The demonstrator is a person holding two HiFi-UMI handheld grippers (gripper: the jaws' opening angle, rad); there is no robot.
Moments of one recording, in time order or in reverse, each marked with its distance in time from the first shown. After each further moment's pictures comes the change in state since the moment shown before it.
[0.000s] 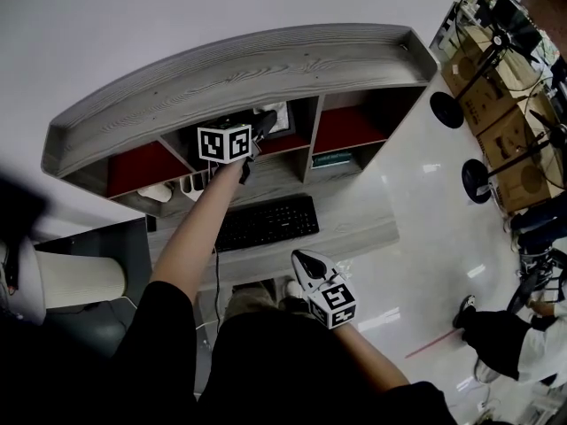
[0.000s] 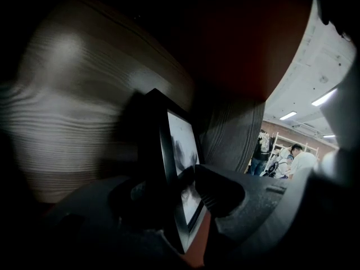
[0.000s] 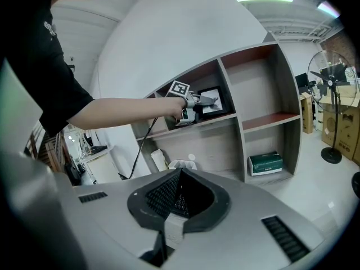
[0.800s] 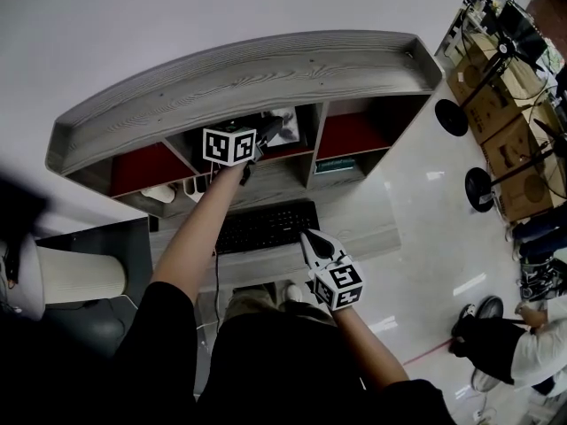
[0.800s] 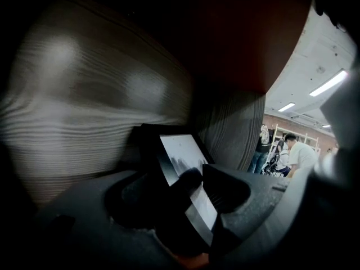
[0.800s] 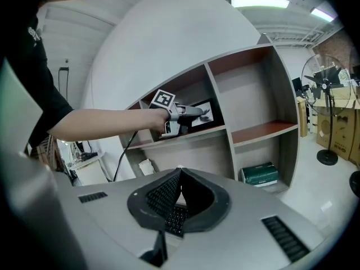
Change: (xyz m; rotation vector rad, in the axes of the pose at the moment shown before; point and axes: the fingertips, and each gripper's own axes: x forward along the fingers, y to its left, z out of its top) left arm 0.002 0.005 -0.001 0.068 0.024 0.010; right arm 0.023 -0.047 0.041 0.011 -0.065 -0.055
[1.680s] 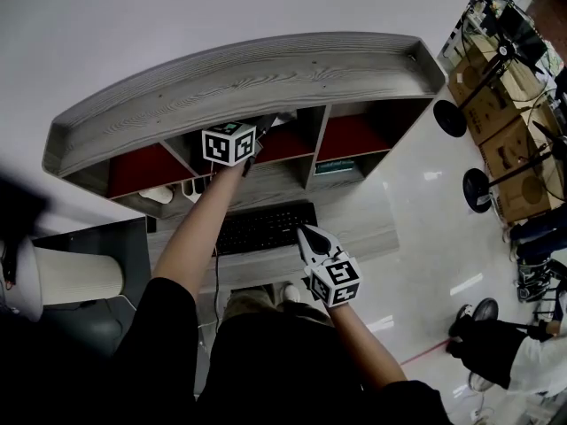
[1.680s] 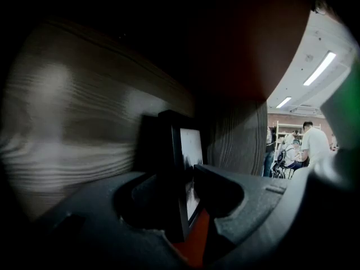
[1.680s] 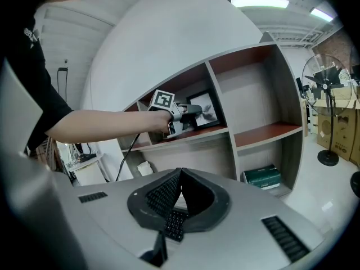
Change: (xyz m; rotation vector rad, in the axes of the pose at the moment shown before) left arm 0.001 0.011 0.033 0.123 -0.137 0.034; right arm 0.017 0.001 0.012 0.002 -0.008 -0.001
